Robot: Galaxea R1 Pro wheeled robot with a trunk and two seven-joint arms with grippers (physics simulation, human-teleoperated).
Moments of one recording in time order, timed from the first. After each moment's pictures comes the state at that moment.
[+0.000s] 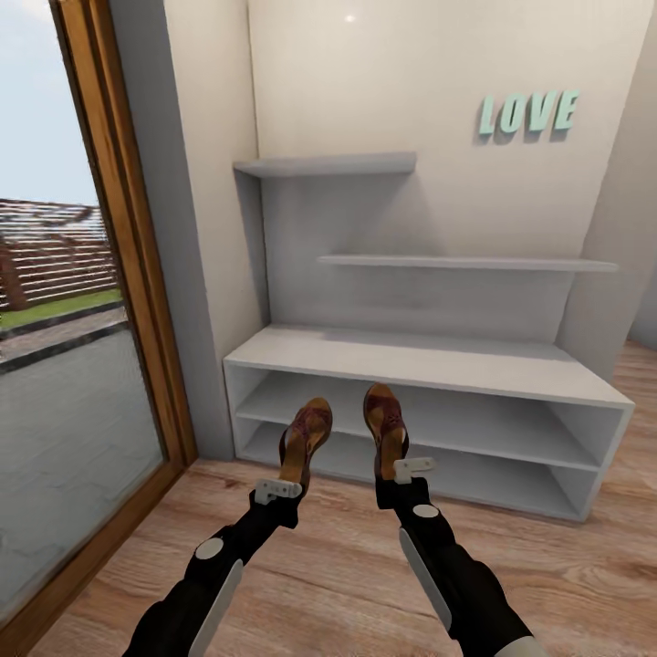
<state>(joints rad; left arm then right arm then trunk) -0.33 -0.05 -0.22 -1.09 0.17 0.13 -0.22 -0.43 0.06 0.30 -1.09 -0.14 0.43 -0.28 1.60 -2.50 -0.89</state>
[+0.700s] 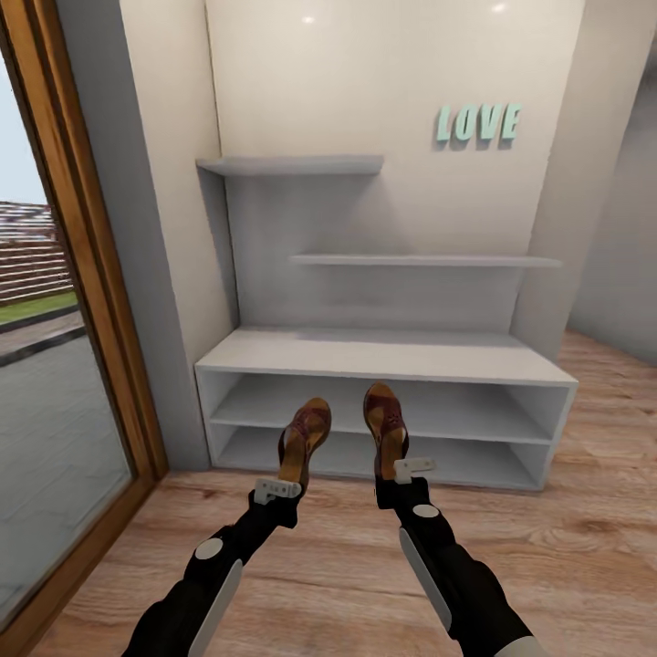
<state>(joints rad) -0.33 -0.05 -0.22 -1.08 0.17 0.13 -0.21 -0.43 0.06 0.30 -1.09 -0.14 0.43 -0.28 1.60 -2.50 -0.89</state>
